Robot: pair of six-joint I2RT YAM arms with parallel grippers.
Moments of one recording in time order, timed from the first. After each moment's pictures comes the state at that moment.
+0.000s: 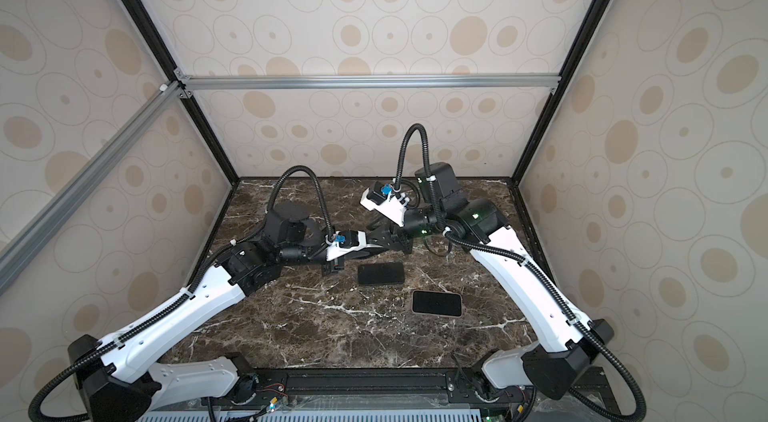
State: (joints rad) left arm -0.72 1.20 1.15 -0.42 0.49 0.64; right arm 0.59 1.38 1.63 -0.93 -0.71 -0.44
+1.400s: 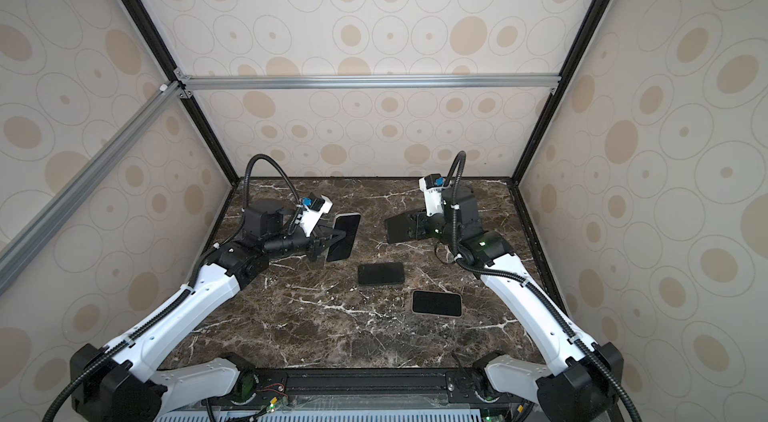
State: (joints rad) left arm -0.42 1.21 1.01 -0.31 0.55 0.01; right arm 0.43 1.19 1.14 -0.40 -0.20 0.30
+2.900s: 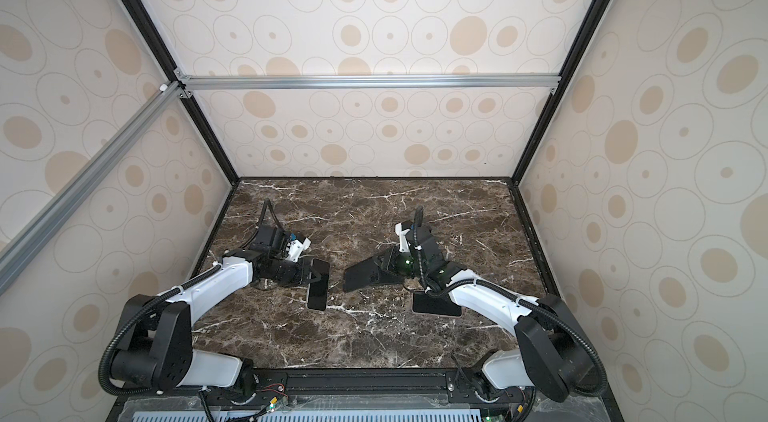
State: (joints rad) left arm -0.18 1.43 0.77 -0.52 0.58 -0.28; right arm 0.63 1.37 0.74 0.11 -0.35 0.93
